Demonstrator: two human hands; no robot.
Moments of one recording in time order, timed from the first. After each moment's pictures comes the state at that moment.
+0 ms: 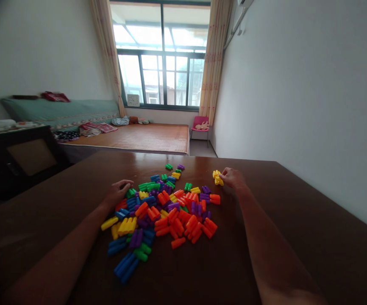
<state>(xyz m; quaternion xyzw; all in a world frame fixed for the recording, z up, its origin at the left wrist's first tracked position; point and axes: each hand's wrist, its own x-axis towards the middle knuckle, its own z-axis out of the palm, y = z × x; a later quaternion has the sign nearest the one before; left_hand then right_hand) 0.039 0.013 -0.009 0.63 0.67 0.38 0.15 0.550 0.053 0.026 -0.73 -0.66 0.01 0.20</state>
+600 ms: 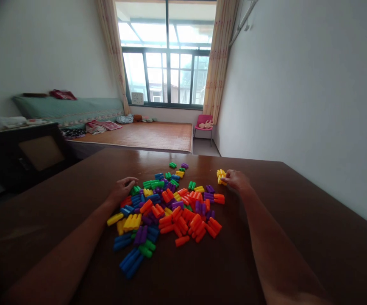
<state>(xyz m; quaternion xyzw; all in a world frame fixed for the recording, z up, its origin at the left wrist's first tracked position) 0.039 0.014 -0.011 0.62 0.67 0.39 0.15 0.541 0.045 0.032 -0.73 -0.66 0.04 0.13</state>
